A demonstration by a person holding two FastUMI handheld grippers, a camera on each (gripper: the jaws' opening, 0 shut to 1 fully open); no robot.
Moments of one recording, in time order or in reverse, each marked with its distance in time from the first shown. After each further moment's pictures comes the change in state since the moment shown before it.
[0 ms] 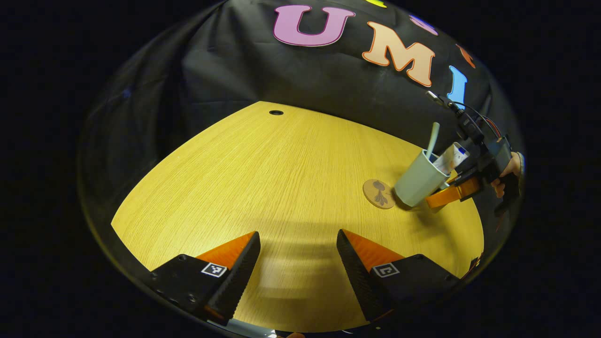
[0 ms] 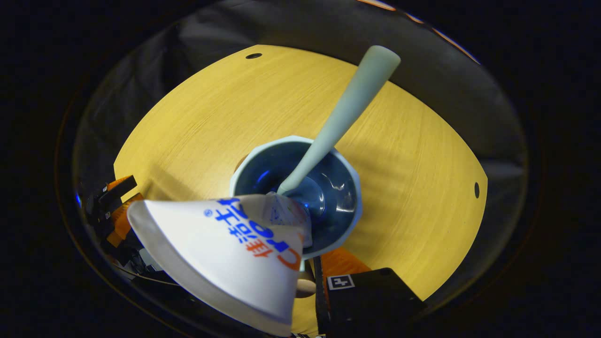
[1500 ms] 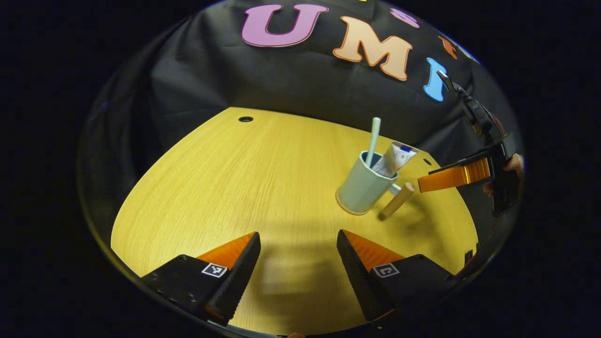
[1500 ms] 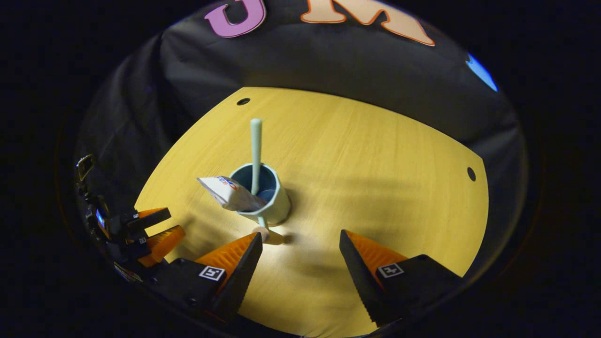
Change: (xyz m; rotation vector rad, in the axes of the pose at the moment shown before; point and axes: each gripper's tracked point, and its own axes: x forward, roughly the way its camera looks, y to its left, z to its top) left arm -0.013 -0.054 0.028 0.094 0.025 -0.112; right arm -0.086 -0.037 -0.010 0.259 -0.248 0.021
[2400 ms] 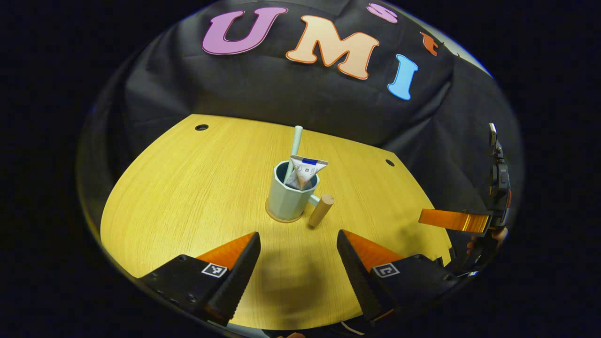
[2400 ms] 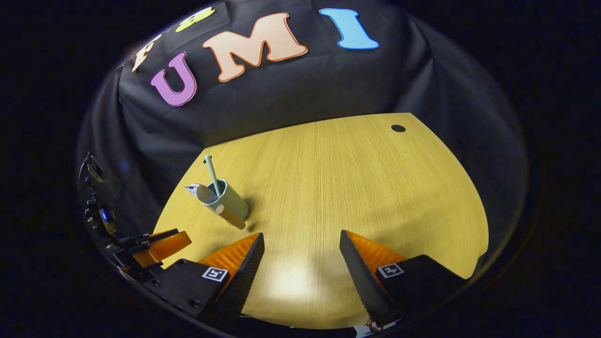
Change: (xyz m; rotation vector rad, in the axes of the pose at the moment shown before) left arm -0.017 -0.117 0.018 0.011 0.003 -0.118; right arm -0.086 -0.085 -0.077 0.383 -0.287 -0.061
